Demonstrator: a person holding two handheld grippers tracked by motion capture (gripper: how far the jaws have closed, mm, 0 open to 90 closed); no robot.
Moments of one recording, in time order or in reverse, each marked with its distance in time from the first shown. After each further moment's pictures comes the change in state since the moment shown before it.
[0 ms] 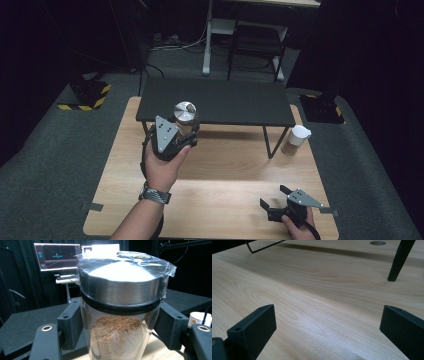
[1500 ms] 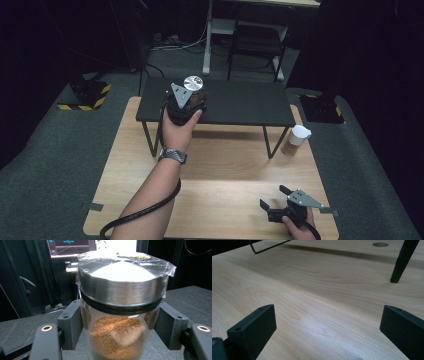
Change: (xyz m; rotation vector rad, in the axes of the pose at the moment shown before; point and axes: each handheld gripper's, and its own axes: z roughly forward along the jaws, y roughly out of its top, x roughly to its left) left arm 0.004 0.018 0.101 0.107 0.100 -0.018; right arm -0.002 -0.002 -0.001 -0.009 0.017 -0.007
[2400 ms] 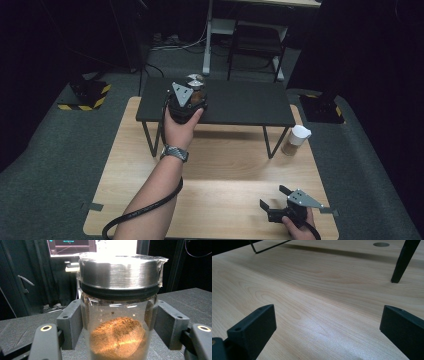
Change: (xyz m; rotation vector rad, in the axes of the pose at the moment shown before) left arm 0.001 -0.005 0.010 -0.005 -0.004 -0.015; right arm 0.000 0.000 0.000 0.001 0.003 -0.002
